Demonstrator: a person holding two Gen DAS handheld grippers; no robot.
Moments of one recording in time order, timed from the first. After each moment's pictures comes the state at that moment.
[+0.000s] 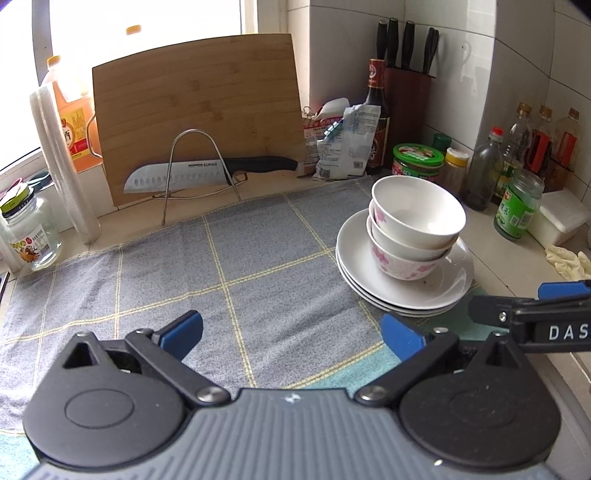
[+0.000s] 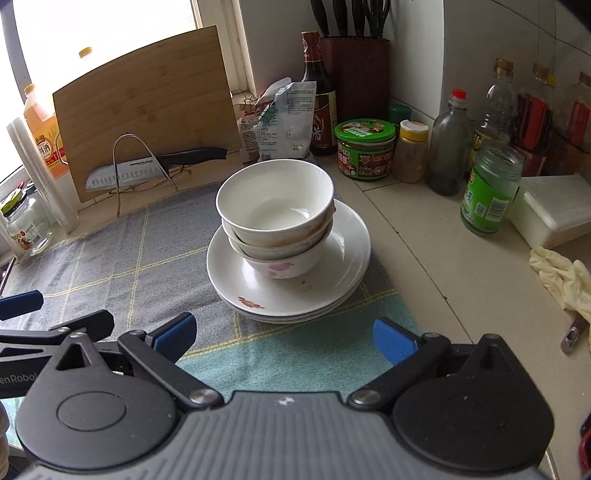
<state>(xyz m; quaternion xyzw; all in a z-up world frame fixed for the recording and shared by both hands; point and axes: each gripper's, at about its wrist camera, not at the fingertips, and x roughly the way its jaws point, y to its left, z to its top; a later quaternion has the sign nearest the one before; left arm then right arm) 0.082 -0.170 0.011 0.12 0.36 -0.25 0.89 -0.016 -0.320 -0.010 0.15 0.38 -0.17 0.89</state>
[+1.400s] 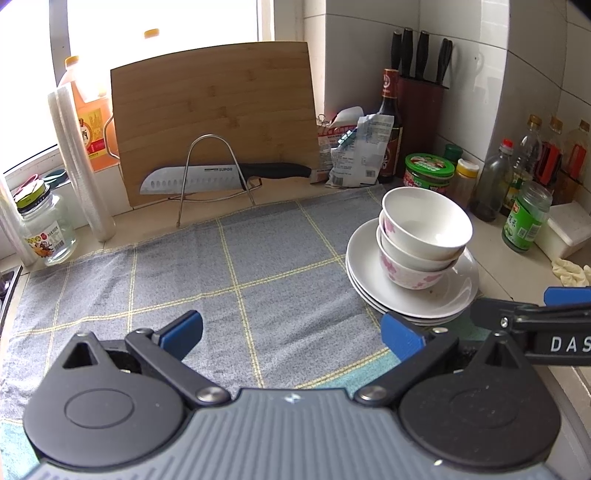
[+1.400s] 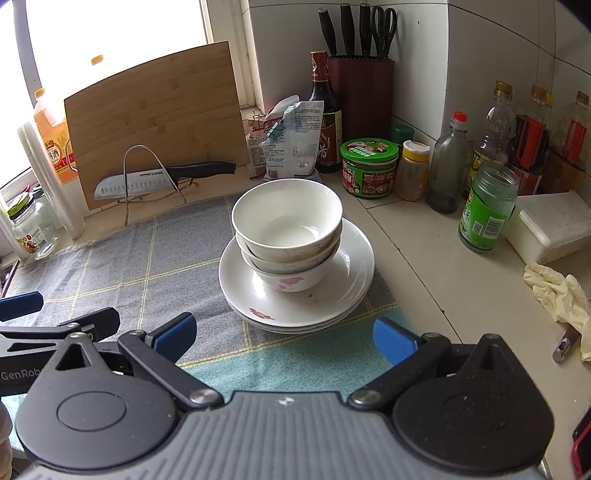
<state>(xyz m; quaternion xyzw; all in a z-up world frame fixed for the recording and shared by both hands) 0.080 -0.166 0.019 0.11 0.36 -0.23 0.90 -0.019 -0.310 0.005 0.14 0.37 -0.17 0.90</state>
